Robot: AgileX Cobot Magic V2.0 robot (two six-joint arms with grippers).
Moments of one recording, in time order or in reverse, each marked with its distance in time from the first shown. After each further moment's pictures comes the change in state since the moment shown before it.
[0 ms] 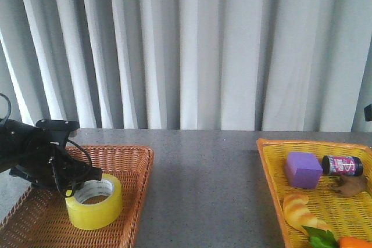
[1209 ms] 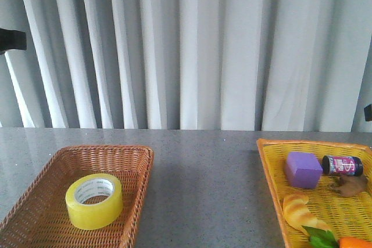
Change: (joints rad) left arm 0.000 -0.549 -0.146 -0.005 0.066 0.049; right arm 0.000 0.000 0.000 0.000 0.000 0.000
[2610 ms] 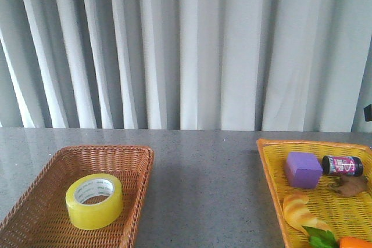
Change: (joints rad) left arm 0.000 -1.152 1.571 -0.015 -0.650 0.054; right arm 0.000 0.001 0.000 0.000 0.000 0.000
